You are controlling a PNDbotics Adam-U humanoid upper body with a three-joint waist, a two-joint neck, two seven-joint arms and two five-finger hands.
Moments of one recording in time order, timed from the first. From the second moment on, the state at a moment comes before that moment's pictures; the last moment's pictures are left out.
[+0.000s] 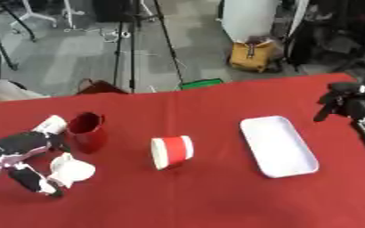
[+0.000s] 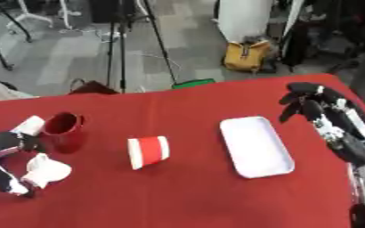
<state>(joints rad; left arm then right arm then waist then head) -0.46 0.66 -0.13 -1.18 -0.95 -0.37 -0.40 -0.40 -0.20 -0.19 -1.63 -0.14 -0.34 0.67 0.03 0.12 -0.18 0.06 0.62</state>
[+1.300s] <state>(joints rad) -0.49 0.64 -0.15 -1.13 -1.00 -0.39 -0.33 -0.40 -0.20 -0.19 -1.62 -0.14 -0.34 0.68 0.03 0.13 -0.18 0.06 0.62</state>
